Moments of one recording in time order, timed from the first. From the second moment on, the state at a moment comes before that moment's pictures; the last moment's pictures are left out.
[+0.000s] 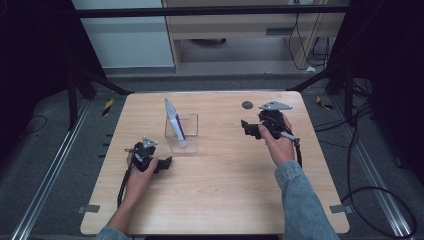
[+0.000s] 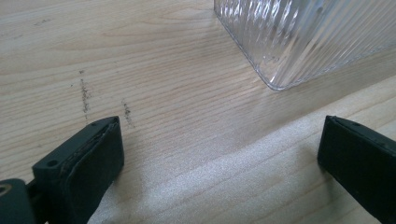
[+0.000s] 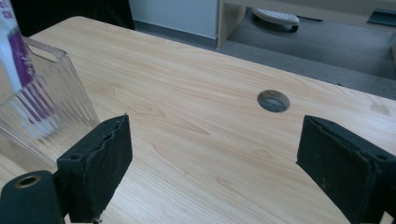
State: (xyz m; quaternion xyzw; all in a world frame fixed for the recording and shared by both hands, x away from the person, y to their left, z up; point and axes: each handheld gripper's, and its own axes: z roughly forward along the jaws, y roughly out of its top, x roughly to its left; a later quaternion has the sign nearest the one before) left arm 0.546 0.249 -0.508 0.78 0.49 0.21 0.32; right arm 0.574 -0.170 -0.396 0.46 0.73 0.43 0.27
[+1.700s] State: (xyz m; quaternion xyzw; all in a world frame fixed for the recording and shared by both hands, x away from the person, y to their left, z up) left arm 0.546 0.249 -0.508 0.78 0.49 0.21 0.32; right arm 0.581 -0.267 -0.493 0.58 0.69 0.35 0.25
